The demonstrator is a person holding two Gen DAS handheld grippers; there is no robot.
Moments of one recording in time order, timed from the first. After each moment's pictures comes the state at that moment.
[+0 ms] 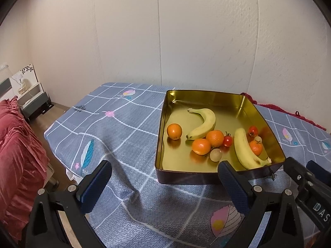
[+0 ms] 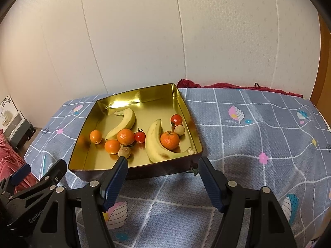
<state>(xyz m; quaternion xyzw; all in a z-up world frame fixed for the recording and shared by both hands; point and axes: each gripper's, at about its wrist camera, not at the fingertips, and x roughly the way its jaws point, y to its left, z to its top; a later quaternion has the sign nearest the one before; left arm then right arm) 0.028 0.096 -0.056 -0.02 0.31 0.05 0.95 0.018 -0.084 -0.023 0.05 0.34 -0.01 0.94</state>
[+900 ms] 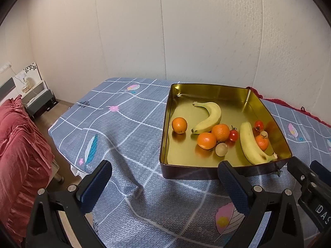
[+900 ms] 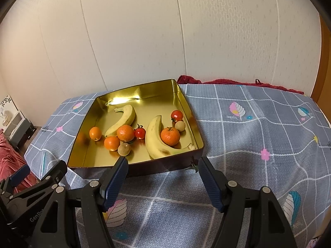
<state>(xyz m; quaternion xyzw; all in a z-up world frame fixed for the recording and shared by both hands) 0.033 0.100 -0.060 -0.01 0.33 0.06 0.94 0.020 -0.083 -0.029 0.06 0.35 -0.01 0.93</state>
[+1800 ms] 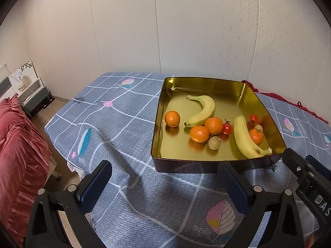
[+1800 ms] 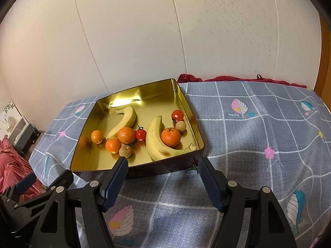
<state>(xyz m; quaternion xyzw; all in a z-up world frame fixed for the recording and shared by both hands) 0.032 0.088 -0.060 -0.01 0.35 0.05 0.93 0.024 -0.095 -0.029 0.09 0.36 0.01 0.93</state>
